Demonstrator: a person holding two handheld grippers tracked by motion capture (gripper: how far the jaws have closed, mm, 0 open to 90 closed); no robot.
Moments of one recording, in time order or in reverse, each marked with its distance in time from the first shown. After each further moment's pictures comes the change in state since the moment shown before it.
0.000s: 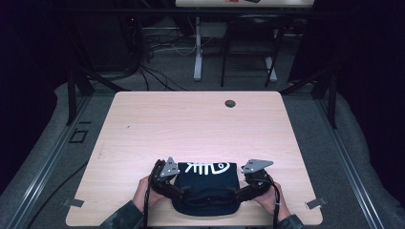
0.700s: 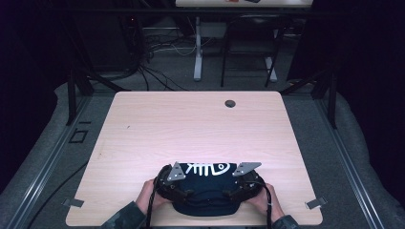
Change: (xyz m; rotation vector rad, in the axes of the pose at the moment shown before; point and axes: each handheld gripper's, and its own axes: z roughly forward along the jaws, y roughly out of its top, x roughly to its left) left arm -0.014 -0.003 0.018 0.074 -0.052 0.044; right arm 0.008 -0.004 0.032 0.109 0.021 -0.024
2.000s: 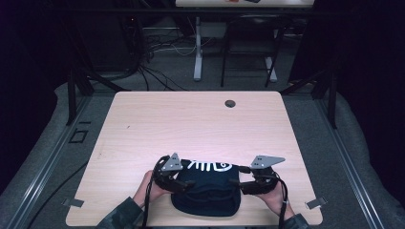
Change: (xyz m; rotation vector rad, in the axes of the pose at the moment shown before) left arm 0.019 0.015 -0.008 -0.106 -0.084 0.009; right arm -0.012 0.005 -0.046 -0.198 0.059 0.081
